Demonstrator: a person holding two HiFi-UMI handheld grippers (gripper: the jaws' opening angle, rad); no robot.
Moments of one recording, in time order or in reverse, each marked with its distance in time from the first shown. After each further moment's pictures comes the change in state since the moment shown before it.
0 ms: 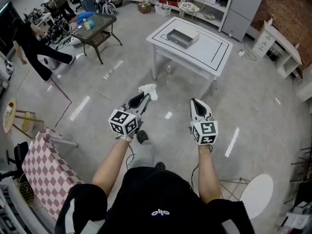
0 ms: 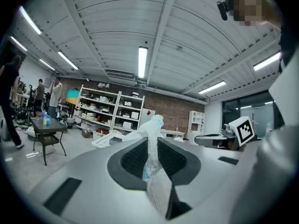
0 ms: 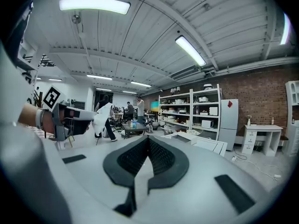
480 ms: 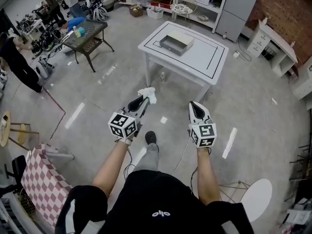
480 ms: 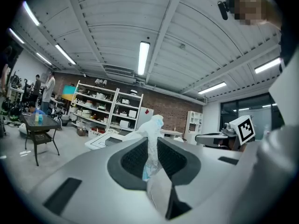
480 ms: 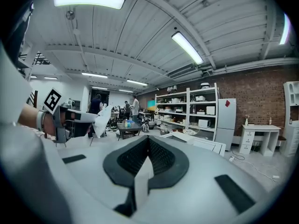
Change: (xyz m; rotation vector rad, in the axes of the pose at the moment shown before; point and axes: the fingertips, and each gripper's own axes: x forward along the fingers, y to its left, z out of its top) left arm 0.090 0.056 -0.004 -0.020 0.014 -0.044; right arm 0.077 -0.054 0.002 0.004 0.011 -0.036
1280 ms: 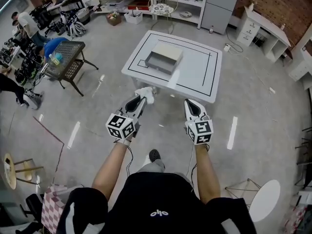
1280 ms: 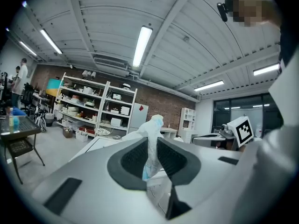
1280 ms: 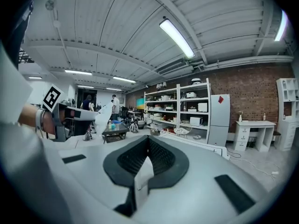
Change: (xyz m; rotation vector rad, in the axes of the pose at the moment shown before) left arm 0.235 0.148 0.053 0.014 0.058 -0.146; right arm 0.218 -0.137 0.033 0.059 0.026 -0.121
